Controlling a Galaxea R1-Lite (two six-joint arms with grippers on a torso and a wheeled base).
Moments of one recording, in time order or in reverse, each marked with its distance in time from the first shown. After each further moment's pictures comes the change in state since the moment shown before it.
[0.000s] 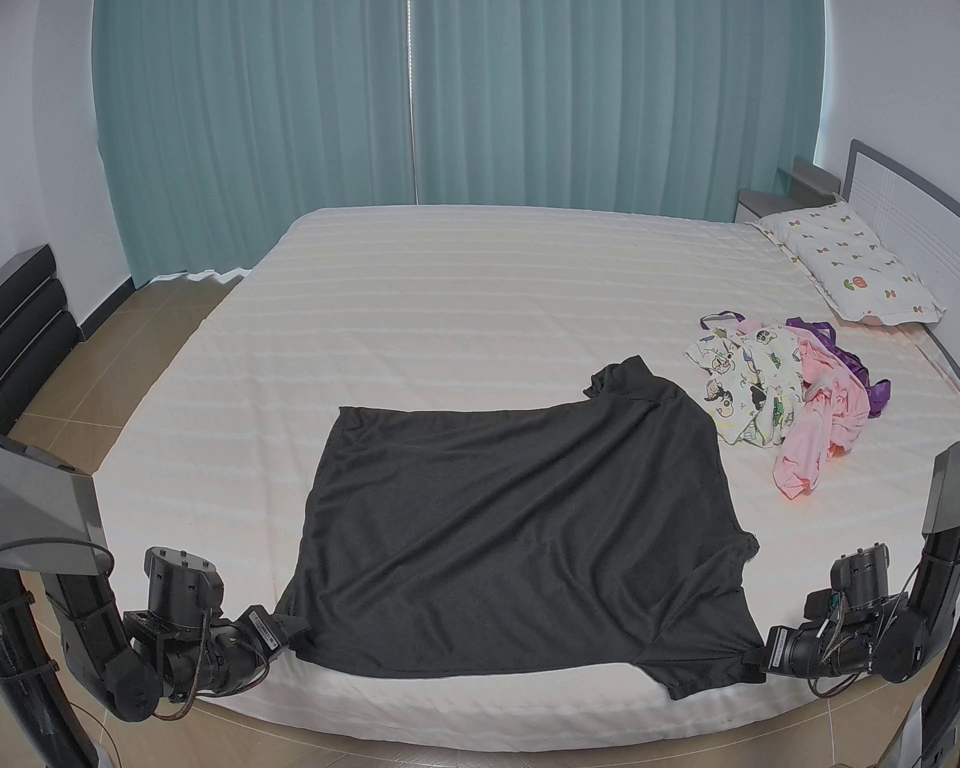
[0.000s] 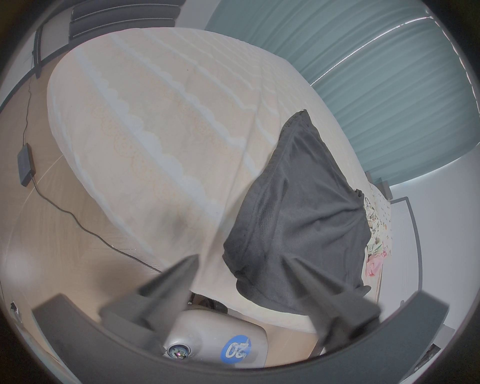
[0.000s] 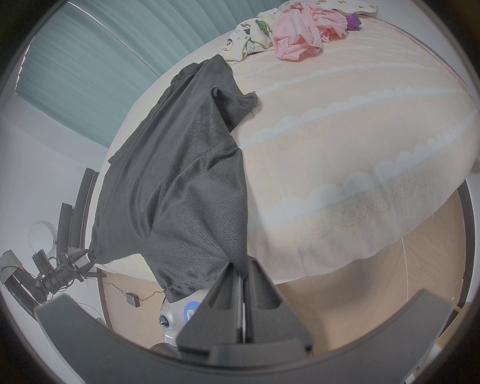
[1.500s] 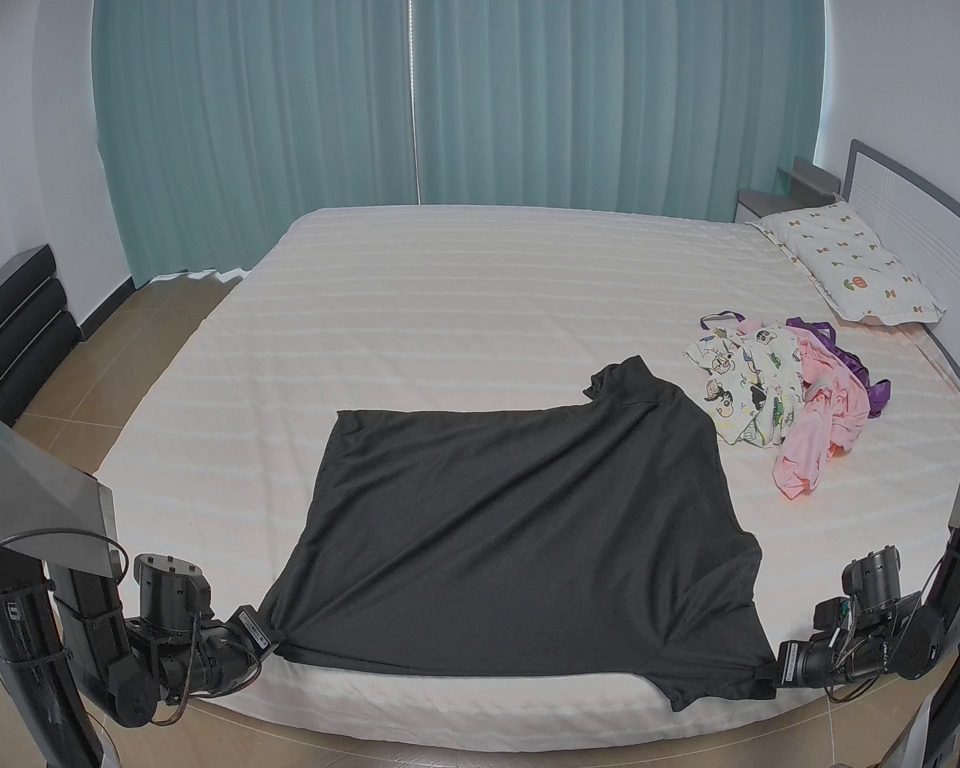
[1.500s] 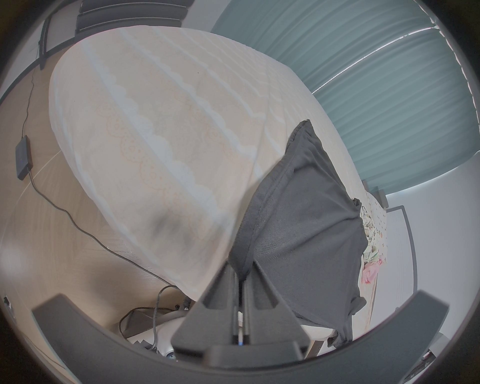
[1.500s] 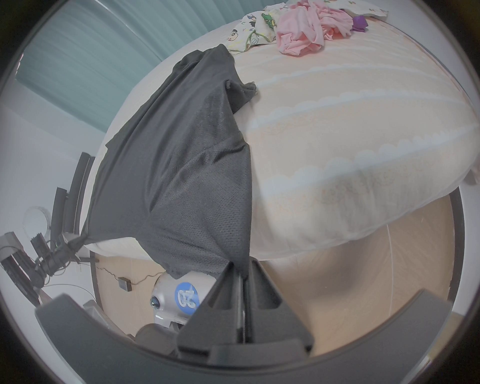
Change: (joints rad) left arm 0.065 0.090 0.068 -0.195 -0.028 0.002; right arm -0.030 -0.117 0.000 0.207 0.001 -0.104
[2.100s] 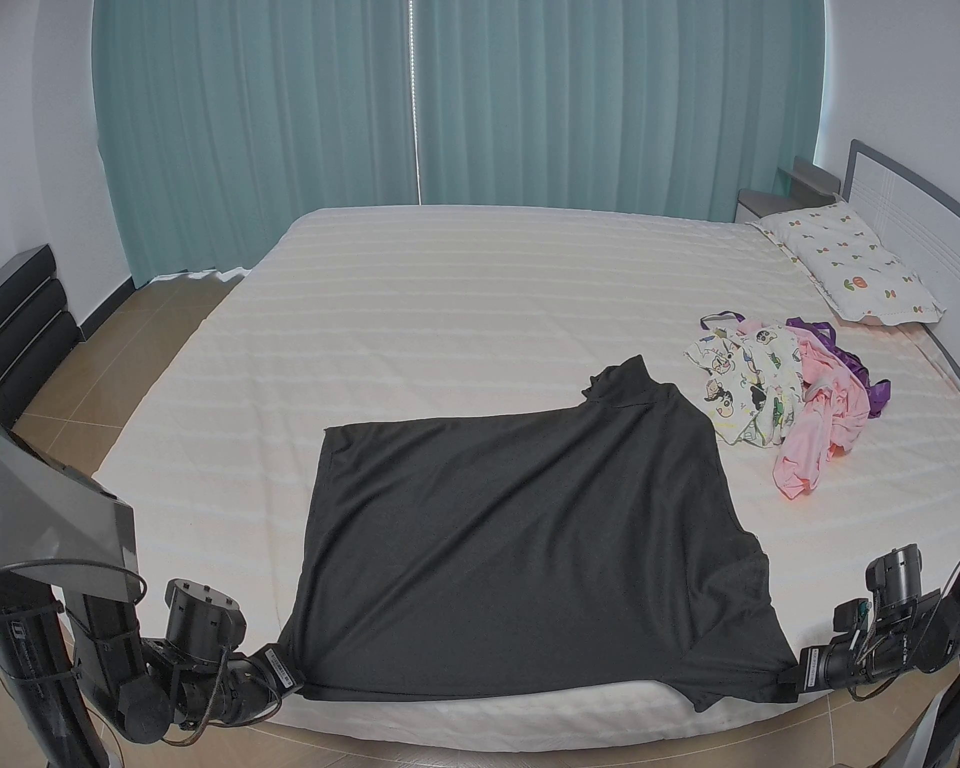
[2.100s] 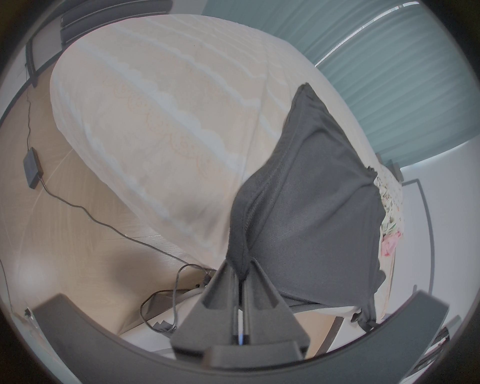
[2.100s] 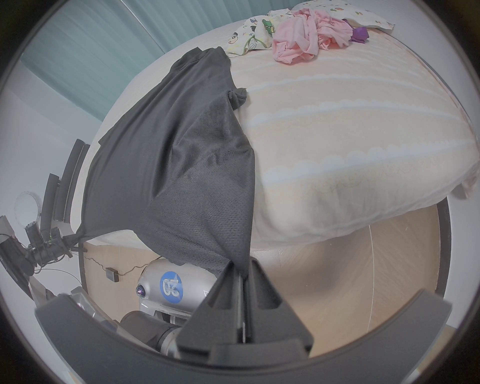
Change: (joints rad) left arm -0.141 -0.009 0.014 0.140 0.055 0.000; right arm -0.107 -0.112 0.000 0.164 -0.005 -0.170
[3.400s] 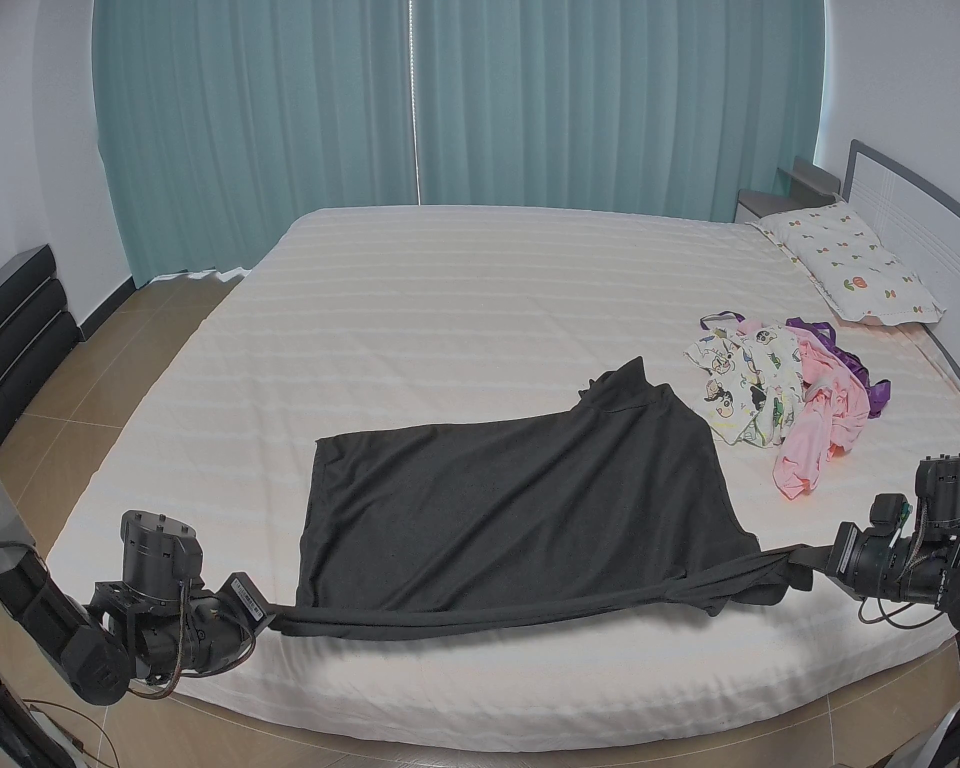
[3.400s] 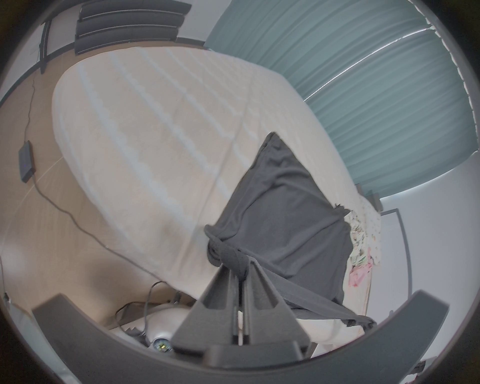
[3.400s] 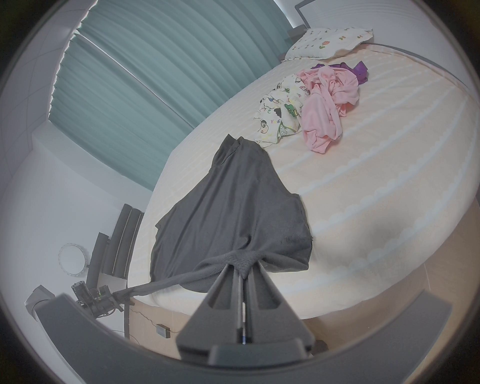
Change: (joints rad) left arm 0.043 -0.347 -0.192 0.361 0.025 -0.068; right arm 0.010 -0.294 -0.238 0.069 0.156 0.336
